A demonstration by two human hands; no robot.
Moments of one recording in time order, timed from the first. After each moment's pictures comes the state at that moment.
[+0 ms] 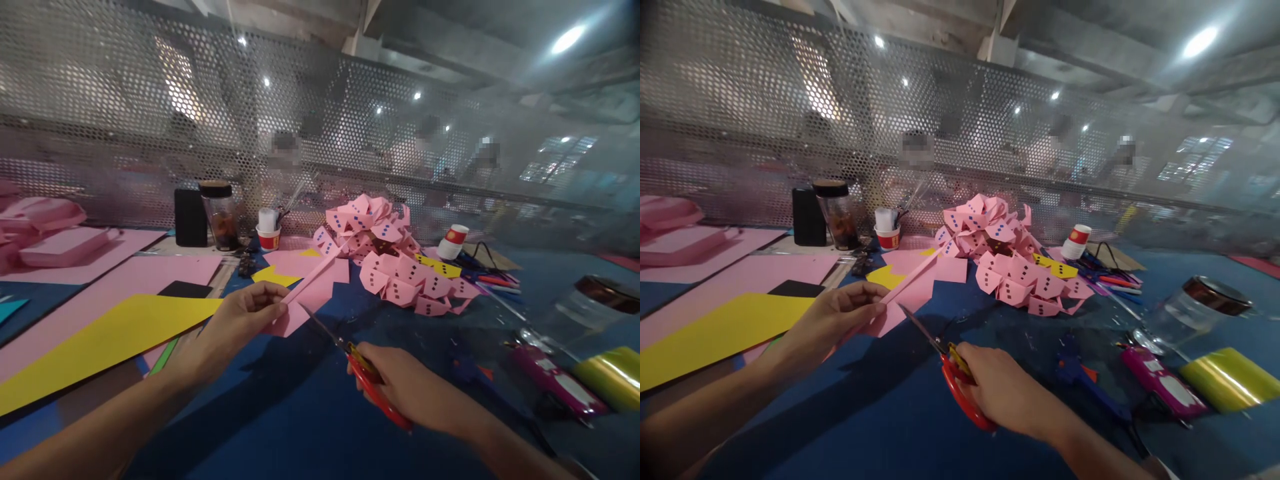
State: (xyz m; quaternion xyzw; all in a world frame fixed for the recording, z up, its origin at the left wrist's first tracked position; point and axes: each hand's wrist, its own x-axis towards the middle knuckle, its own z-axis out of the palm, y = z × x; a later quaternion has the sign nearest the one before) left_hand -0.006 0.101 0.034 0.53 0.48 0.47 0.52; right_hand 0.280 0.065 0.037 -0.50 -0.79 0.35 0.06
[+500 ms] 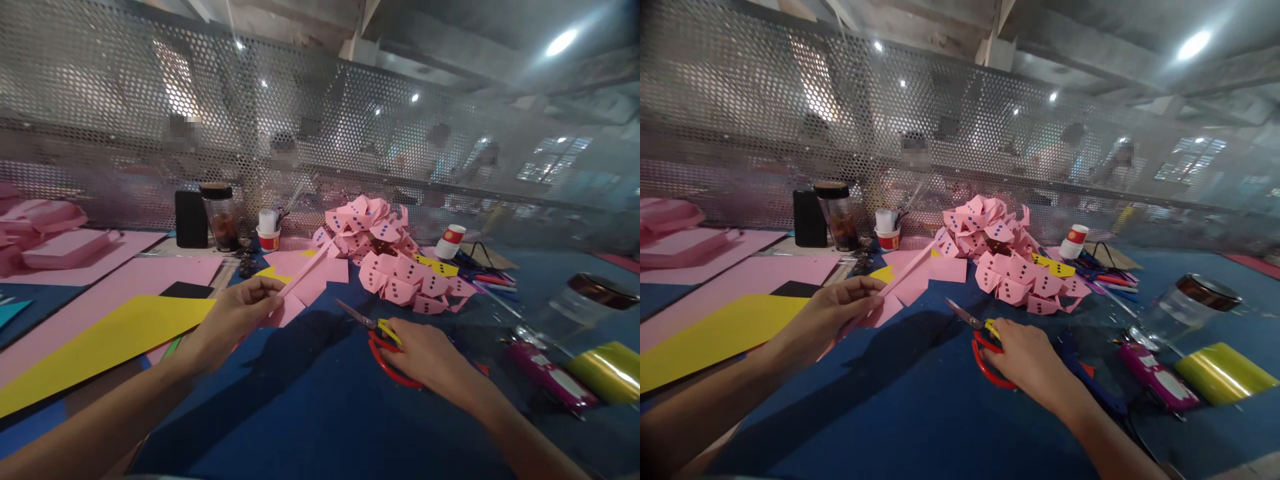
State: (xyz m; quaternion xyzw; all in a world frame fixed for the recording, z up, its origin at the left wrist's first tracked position) left_hand -0.011 0.104 0.043 0.49 0.48 0.49 0.54; right_hand 0.304 0.088 0.040 -0.62 -0.78 0.08 -0.02
